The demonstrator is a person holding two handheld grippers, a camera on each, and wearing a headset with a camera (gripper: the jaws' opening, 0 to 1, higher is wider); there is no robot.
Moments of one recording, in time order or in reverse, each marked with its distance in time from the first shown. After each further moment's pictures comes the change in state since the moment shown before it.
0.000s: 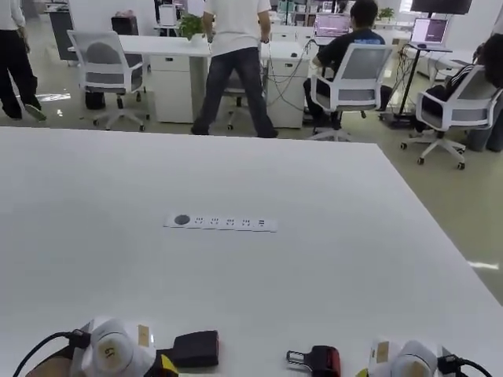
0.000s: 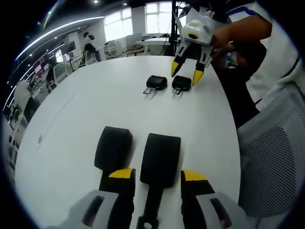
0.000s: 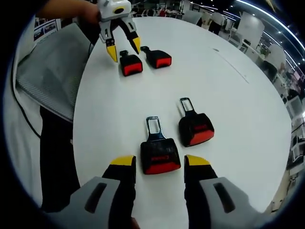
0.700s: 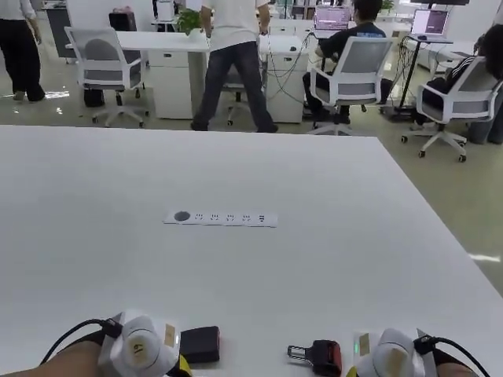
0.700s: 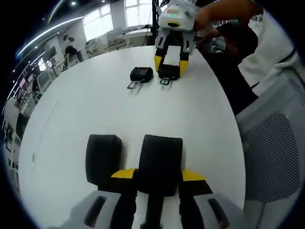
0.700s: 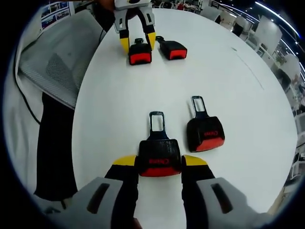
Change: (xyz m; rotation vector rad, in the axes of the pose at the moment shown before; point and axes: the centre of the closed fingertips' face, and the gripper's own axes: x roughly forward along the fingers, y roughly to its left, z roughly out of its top) left arm 0.019 -0.001 -0.006 0.192 0.133 -0.074; right arm 0.015 0.001 -0.004 -0.115 0.075 0.097
